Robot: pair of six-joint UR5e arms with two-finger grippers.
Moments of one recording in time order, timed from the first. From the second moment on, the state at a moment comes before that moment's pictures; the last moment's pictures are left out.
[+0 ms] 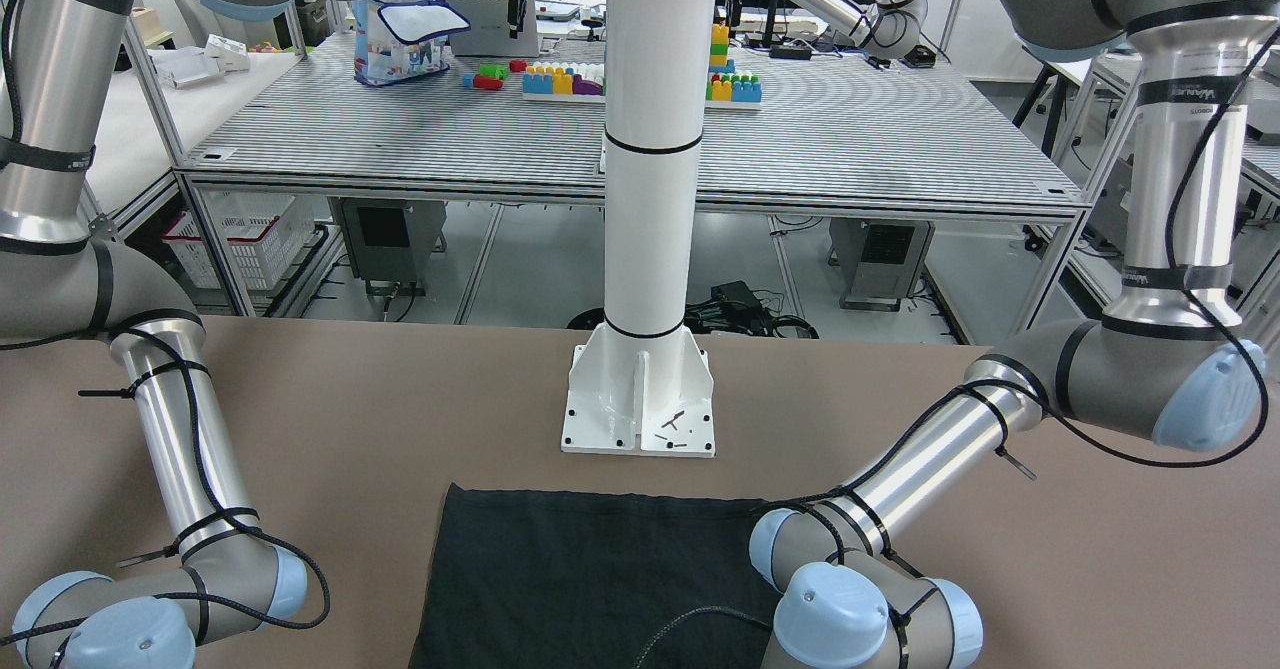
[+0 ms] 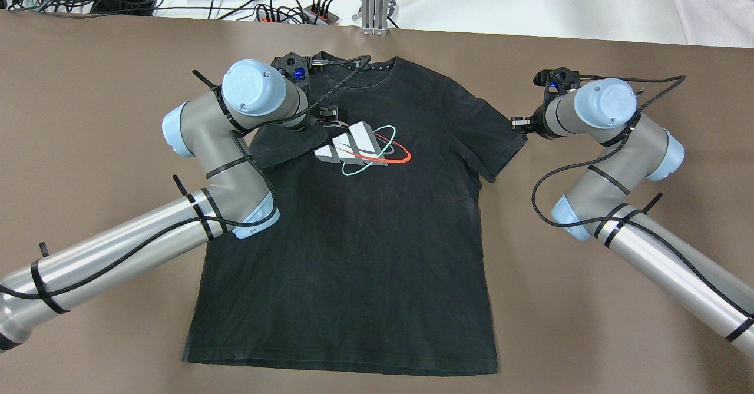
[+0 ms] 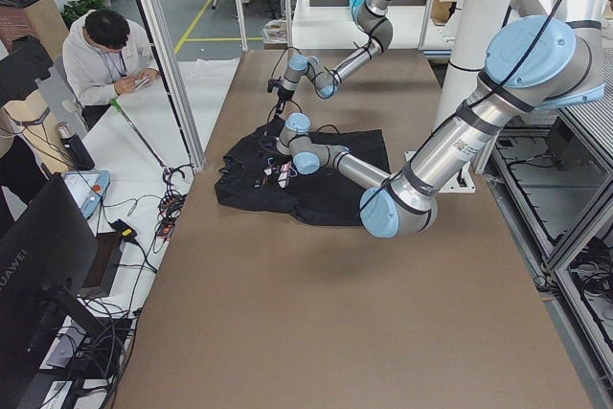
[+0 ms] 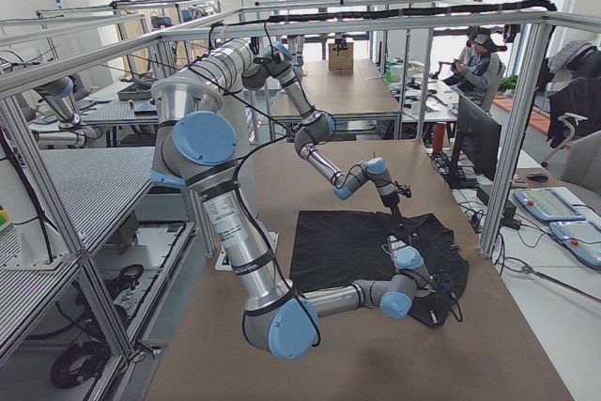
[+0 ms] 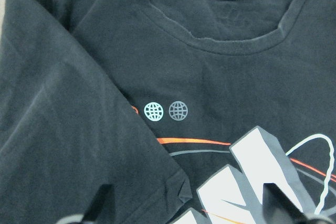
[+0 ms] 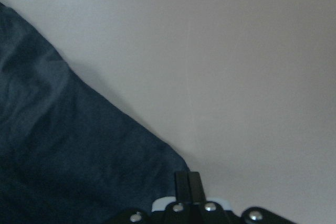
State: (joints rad) left arm -0.74 -2.43 -1.15 -2.17 -1.76 -1.13; right arm 0.92 -1.01 1.16 -0.83 1.83 0.96
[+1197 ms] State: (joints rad) left arm -0.81 -2.38 -1.15 -2.18 -1.82 -1.01; right arm 0.76 -0.65 1.17 -1.21 1.67 1.40
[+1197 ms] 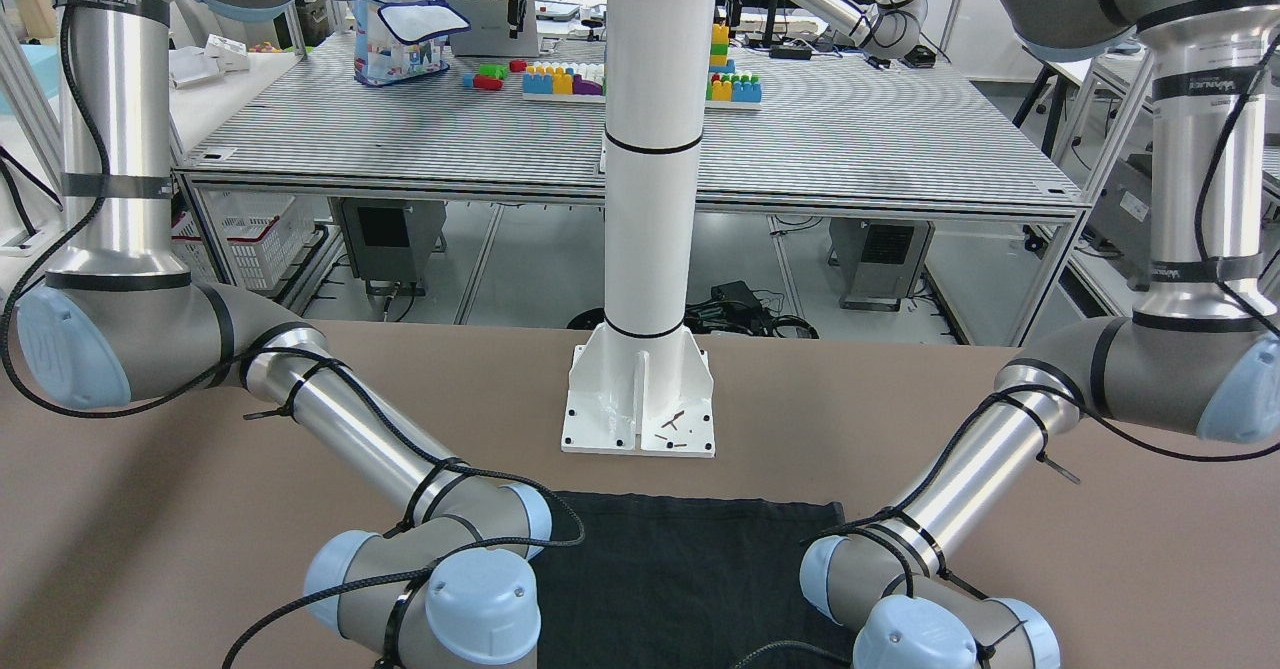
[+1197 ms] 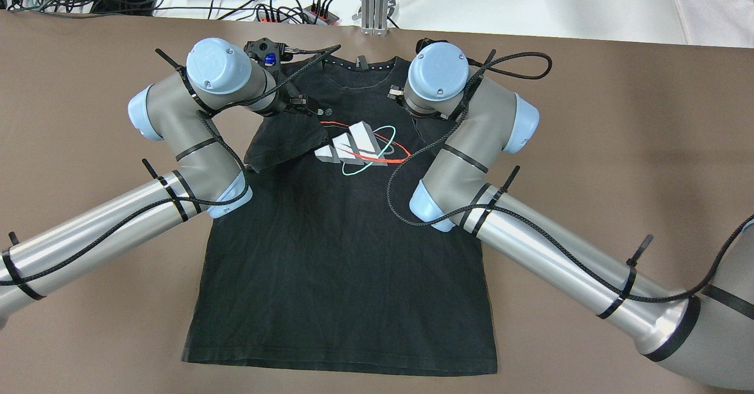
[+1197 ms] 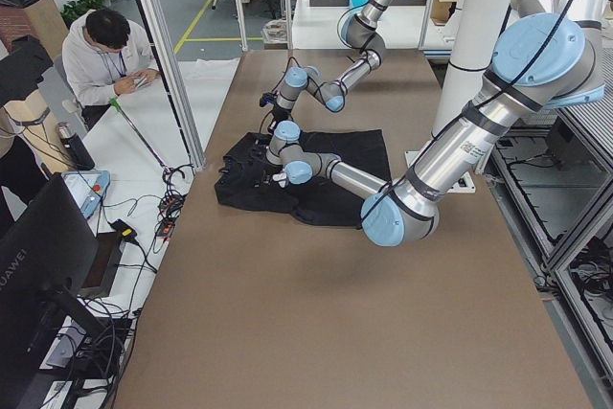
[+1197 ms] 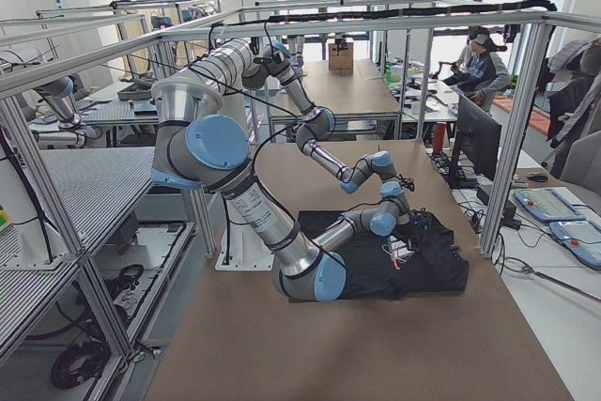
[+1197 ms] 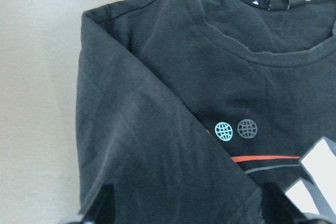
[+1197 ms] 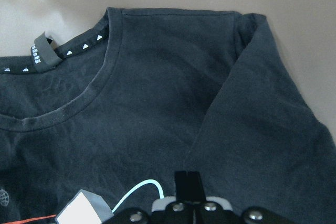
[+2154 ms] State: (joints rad) left arm -0.81 -2.33 -1.26 -2.17 -1.81 -1.03; right arm 0.67 -0.78 1.30 -1.22 1.56 1.31
